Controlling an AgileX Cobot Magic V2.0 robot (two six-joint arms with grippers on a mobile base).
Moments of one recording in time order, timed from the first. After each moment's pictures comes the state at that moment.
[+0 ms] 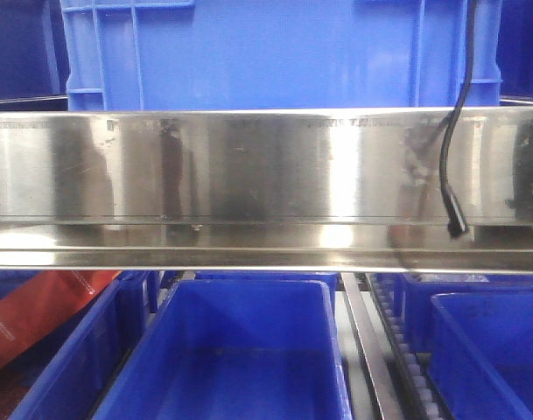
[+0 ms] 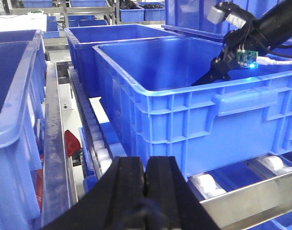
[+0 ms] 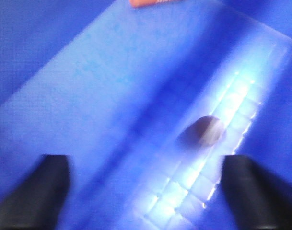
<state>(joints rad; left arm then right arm) -0.42 0.43 -0.86 -0.07 0.69 0.05 0.47 1.89 -2.03 0.20 1.08 -0.17</state>
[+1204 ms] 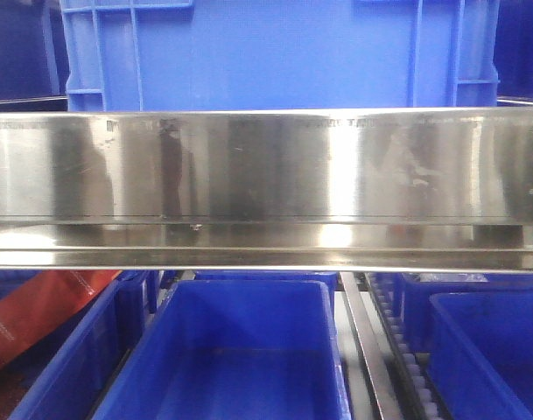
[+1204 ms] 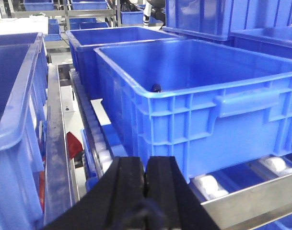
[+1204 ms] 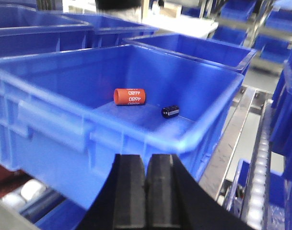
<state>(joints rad) -0.42 0.43 -0.85 -0.06 0.68 0.05 0.47 0.63 -0.82 0.12 0.44 -0.17</state>
